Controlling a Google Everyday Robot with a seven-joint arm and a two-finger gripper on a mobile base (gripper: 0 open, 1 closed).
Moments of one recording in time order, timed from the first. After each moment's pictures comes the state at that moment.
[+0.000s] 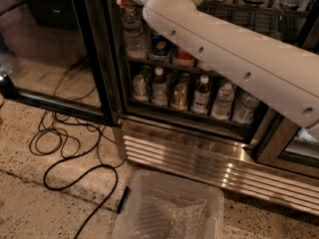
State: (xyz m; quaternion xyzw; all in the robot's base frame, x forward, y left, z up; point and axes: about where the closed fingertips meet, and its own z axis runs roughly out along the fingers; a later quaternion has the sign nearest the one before) arm 0.771 0.053 1.090 -0.10 0.71 0.17 0.67
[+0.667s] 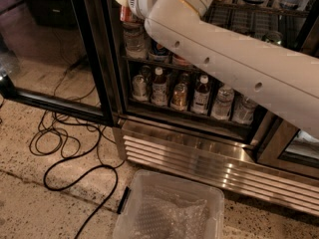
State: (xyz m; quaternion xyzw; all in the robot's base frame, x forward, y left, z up) arm 0.750 0.043 1.052 -0.08 0.75 0.17 0.63
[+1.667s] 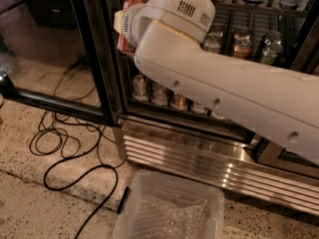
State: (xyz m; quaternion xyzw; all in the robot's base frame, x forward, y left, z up) arm 0.658 0.044 1.015 -0.02 0.79 0.16 0.59
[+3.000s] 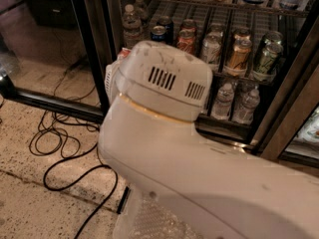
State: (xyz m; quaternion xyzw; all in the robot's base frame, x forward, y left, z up) arm 0.514 0.049 0.965 0.01 0.85 0.12 0.52
